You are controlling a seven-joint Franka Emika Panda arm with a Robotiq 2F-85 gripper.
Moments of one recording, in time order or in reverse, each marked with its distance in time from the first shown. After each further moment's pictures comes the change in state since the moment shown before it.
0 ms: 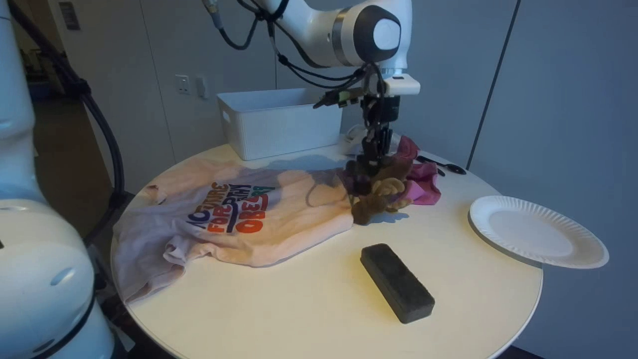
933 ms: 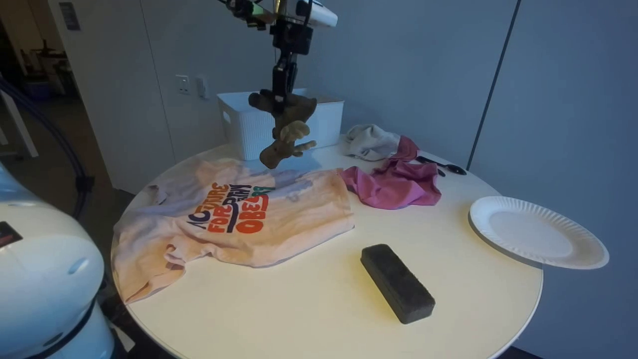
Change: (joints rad) arm 0.089 -0.321 0.185 -0.033 0.197 -0.423 -0.209
